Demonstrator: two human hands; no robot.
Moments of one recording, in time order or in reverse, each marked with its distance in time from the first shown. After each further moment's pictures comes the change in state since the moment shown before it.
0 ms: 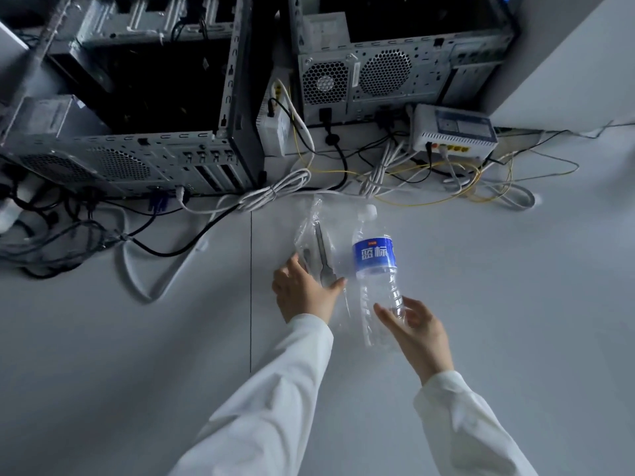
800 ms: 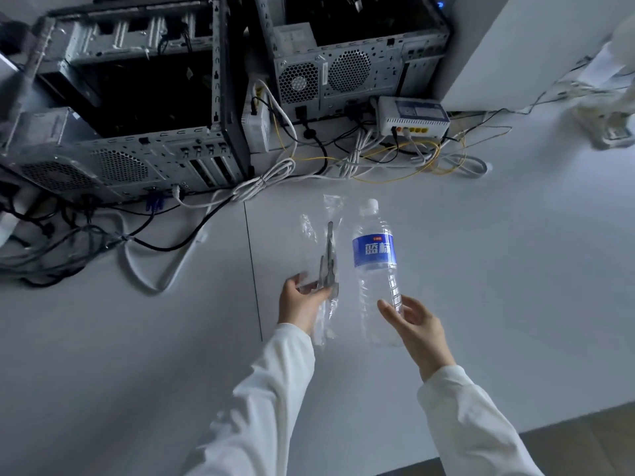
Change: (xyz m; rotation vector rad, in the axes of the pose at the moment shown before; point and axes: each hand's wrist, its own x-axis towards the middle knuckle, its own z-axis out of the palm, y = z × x) left_hand -0.047 -0.044 -0.031 -0.634 -0.337 -0.128; right_hand -0.071 0.031 -0.002 0.241 0.049 0.009
